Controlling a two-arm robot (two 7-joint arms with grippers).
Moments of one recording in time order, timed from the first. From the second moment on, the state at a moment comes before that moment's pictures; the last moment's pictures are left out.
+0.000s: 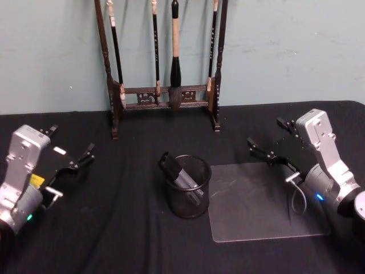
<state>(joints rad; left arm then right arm) -0.20 0.60 0.45 -1.41 -0.25 -0.12 0.03 0.33 0.42 -0.39 -1.20 0.15 -0.16 0.21</state>
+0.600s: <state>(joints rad) -0.20 0.60 0.45 -1.41 -0.25 -0.12 0.03 0.33 0.42 -0.39 -1.20 0.15 -0.16 0.21</state>
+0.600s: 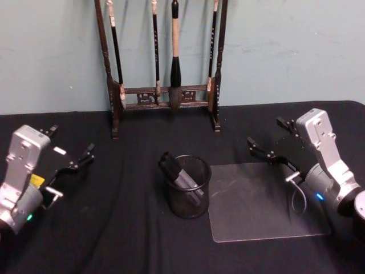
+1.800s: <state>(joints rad) -0.20 0.60 0.45 -1.41 -0.25 -0.12 0.03 0.33 0.42 -0.39 -1.20 0.15 -0.16 0.21</state>
